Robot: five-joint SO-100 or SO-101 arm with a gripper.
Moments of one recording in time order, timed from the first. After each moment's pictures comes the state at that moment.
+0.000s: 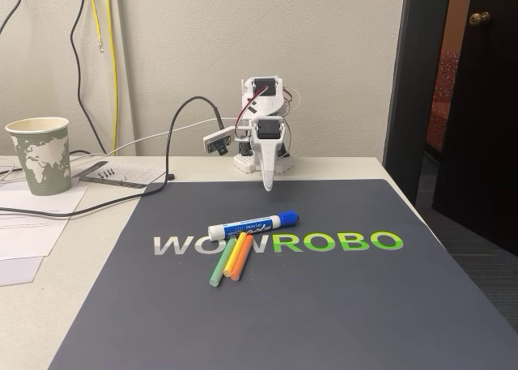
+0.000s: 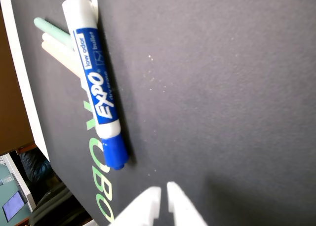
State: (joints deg) arm -14.2 188.7 174.4 59.8 -2.9
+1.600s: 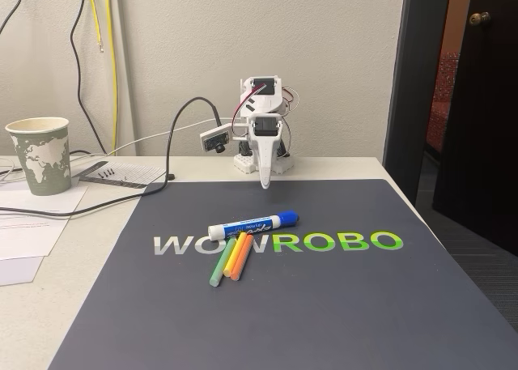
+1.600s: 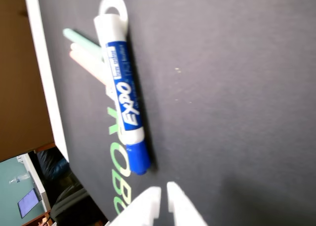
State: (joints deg) arm -11.7 187.6 172.9 55.0 -4.7
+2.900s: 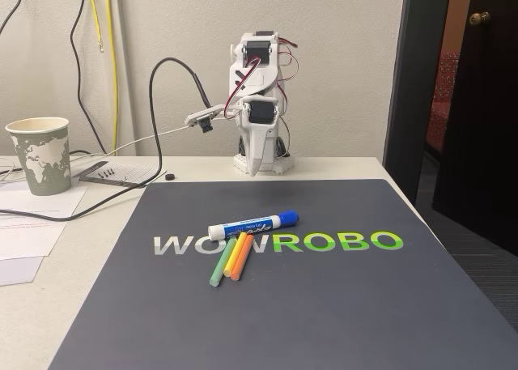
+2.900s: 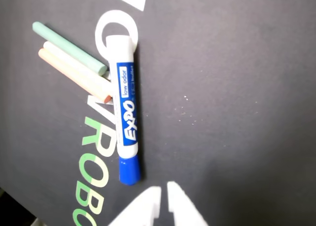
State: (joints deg) arm -7.2 126.5 129.1 60.4 -21.5
